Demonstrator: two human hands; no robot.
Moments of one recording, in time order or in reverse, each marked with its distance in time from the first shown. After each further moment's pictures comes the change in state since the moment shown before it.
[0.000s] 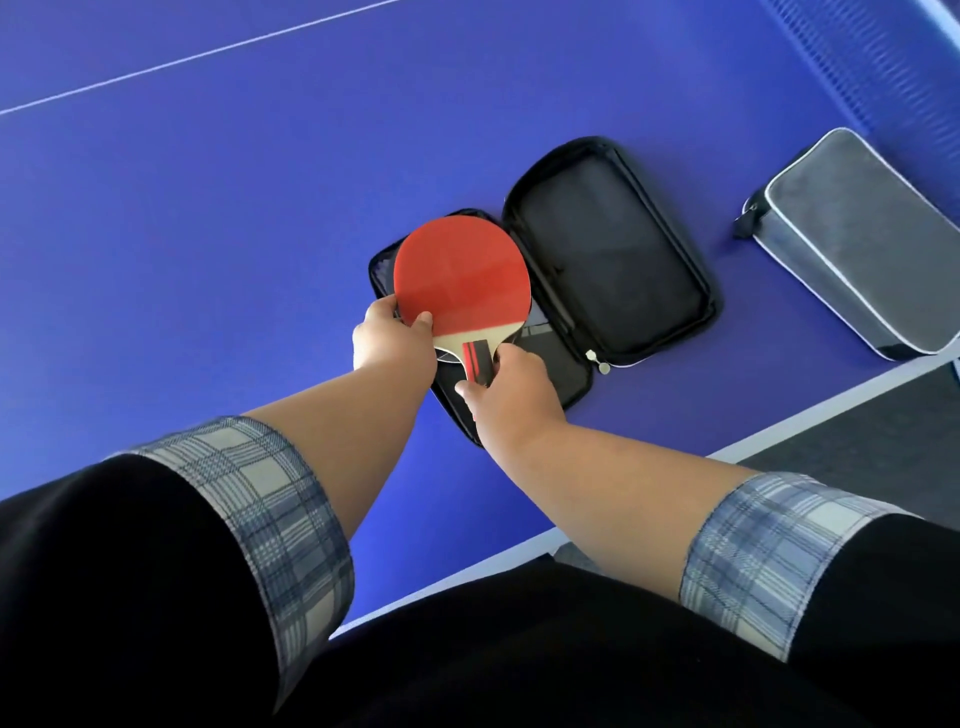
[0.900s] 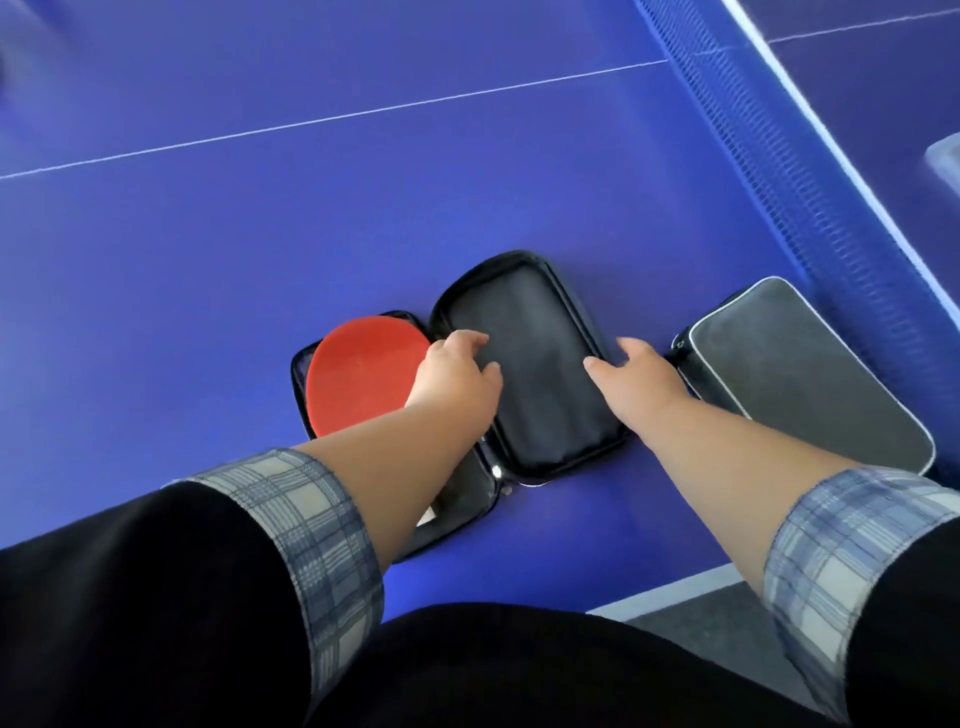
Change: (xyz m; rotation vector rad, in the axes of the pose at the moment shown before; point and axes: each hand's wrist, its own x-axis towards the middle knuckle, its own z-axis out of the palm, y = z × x) left_hand -0.022 0.128 0.114 0.194 -0.123 0.329; right_hand 0.172 0.071 -0.217 -0.160 0.058 0.074
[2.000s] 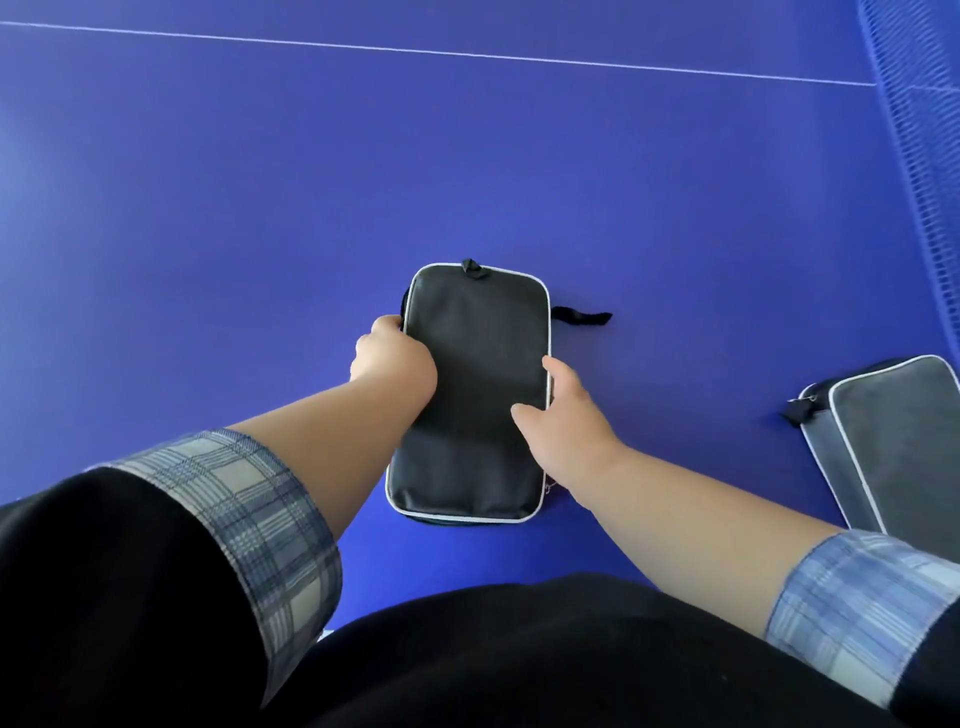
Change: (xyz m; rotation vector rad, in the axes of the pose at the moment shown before) left_hand -0.013 -0.125 -0.109 -0.183 0.181 -0.652; right_hand -0.108 -0.100 0.120 0.034 -0.393 -0.197
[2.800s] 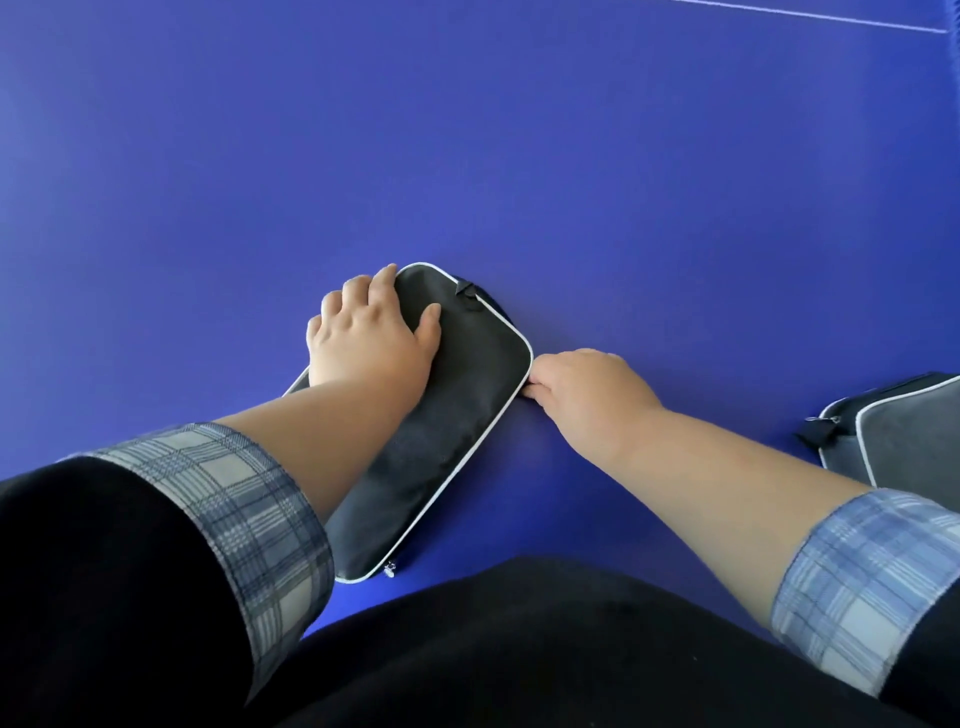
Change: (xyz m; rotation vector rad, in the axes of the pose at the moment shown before) left_hand 0.040 0.001 0.027 0.500 0.325 0.426; right_hand 0.069 -0.008 -0.044 -0.902 -0.083 -0.520
